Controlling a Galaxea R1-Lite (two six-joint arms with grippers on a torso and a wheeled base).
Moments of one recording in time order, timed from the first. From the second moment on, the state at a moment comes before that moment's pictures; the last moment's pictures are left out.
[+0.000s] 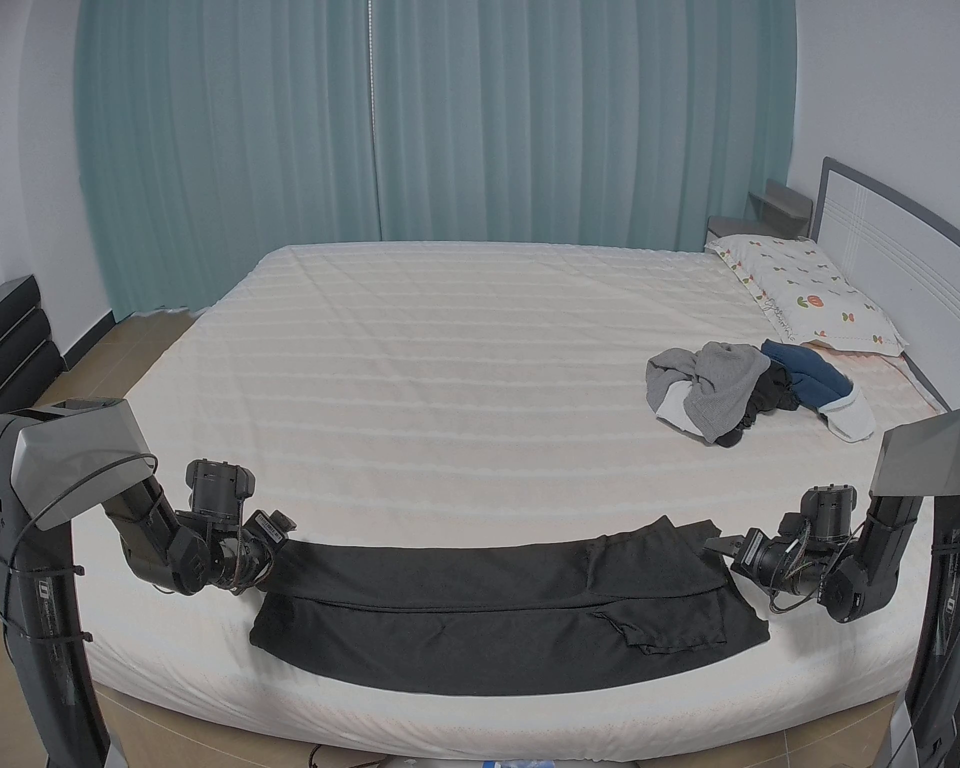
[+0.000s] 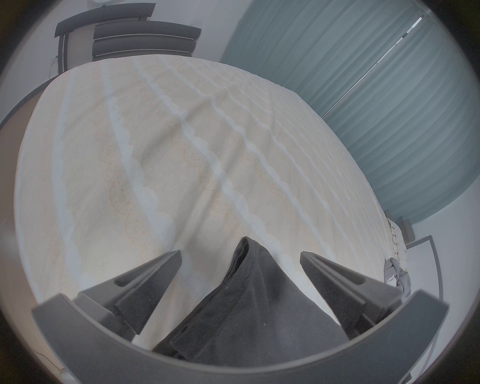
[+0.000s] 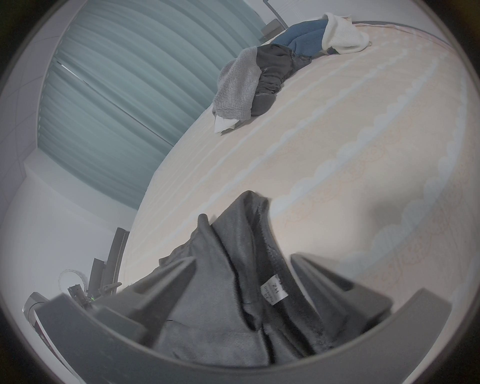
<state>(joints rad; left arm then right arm) -0.07 2.28 -0.77 -0.70 0.10 -0.92 -0.01 2.34 -0.50 -1.22 0.32 0.64</state>
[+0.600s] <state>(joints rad) -0.07 2.21 -0.71 -0.69 0.09 -0.88 -0.07 2.31 -0.53 -1.22 0.37 0.72</state>
